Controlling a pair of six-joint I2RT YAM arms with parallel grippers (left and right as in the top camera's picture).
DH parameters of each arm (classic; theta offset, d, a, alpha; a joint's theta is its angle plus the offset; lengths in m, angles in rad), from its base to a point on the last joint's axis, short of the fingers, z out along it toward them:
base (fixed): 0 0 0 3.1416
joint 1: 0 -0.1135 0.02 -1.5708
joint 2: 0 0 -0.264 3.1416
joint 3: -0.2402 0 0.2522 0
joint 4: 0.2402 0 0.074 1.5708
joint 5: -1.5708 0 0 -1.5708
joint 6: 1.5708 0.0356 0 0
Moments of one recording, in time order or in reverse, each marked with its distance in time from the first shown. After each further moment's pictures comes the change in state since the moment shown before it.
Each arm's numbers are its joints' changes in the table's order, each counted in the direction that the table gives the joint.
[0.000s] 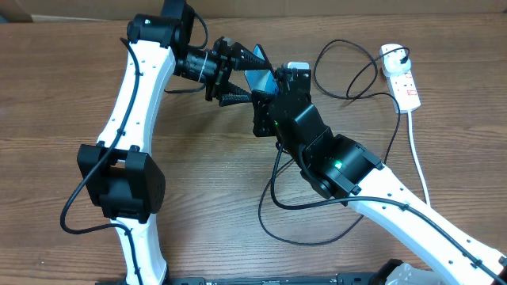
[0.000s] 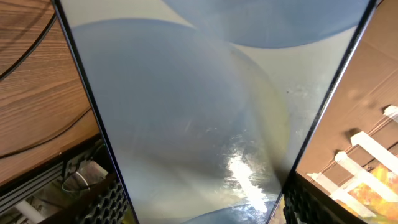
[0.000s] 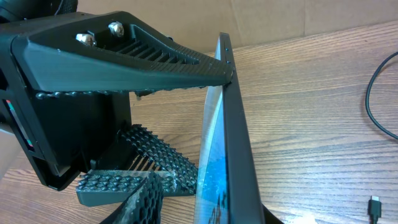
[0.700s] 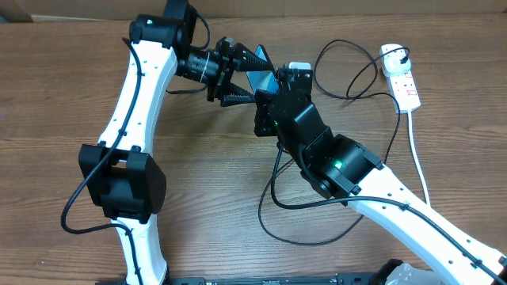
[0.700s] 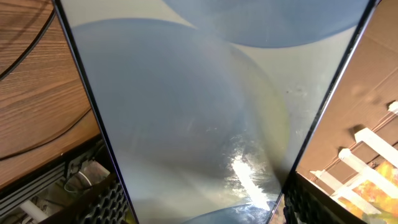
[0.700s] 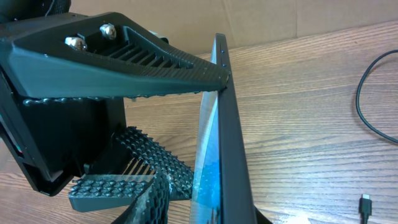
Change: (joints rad) left arm 0.013 0.000 0.000 0.000 0.000 0.013; right arm 0.001 0.000 0.000 0.009 -0.022 0.000
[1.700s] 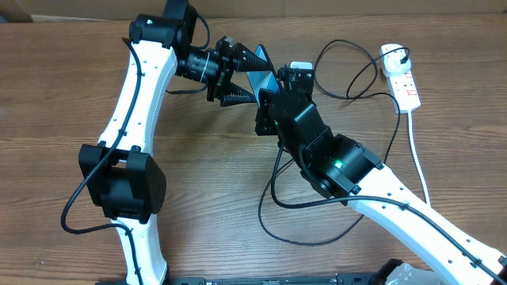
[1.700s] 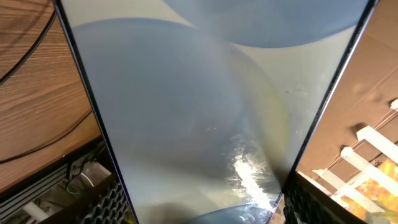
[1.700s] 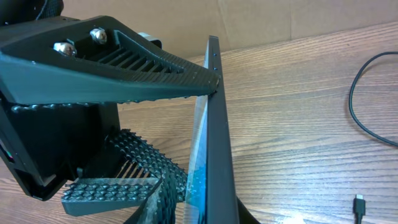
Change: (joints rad) left arm 0.000 0.000 0.000 0.000 0.001 0.014; right arm 0.002 -0.002 0.000 0.002 -0.019 0.001
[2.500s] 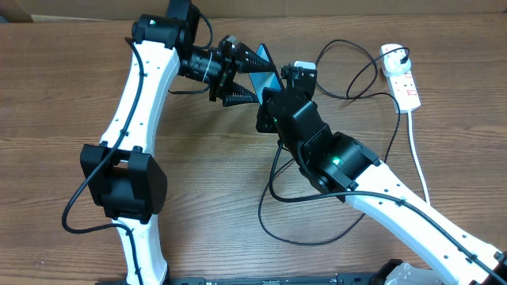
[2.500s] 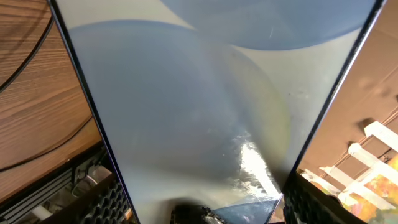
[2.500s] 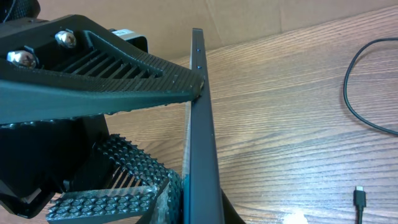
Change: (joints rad) left arm 0.013 0.000 0.000 -0.012 0.006 0.019; right arm 0.009 -0.019 0.000 0.003 -0.011 0.055
